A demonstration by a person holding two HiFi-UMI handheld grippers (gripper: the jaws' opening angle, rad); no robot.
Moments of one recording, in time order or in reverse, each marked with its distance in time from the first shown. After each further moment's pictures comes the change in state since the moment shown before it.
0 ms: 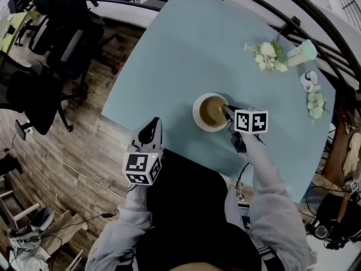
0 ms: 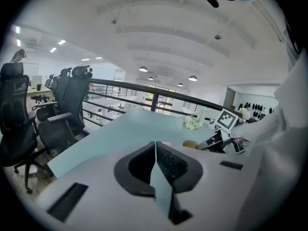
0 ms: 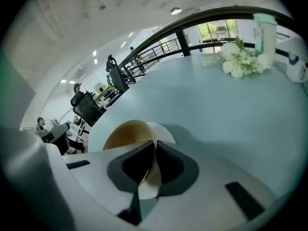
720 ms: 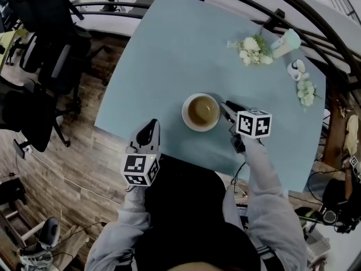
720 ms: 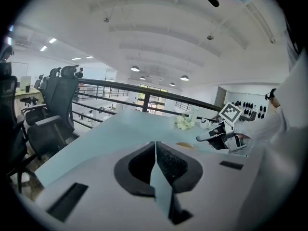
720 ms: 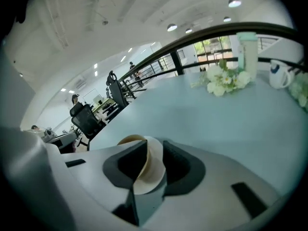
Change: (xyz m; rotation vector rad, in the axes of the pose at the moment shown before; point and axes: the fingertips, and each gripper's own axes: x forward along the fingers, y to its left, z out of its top) left arm 0.012 -0.019 0.009 0.037 0.006 -0.100; right arm -0.052 -0.002 0.019 0.031 -0.172 -0.021
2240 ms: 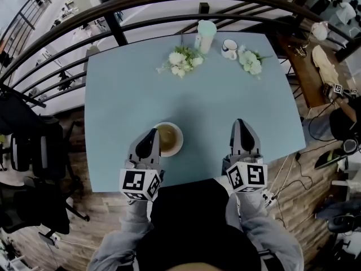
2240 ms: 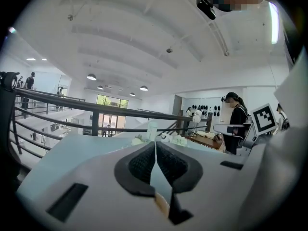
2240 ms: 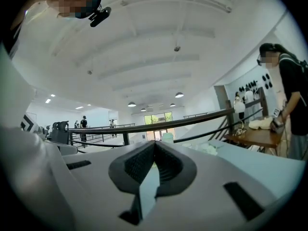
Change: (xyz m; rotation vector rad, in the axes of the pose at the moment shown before) left arm 0.057 -0.162 0.098 0.188 -0.119 -0.509; right arm -0.274 0.003 0.004 0.024 -0.935 -0.688
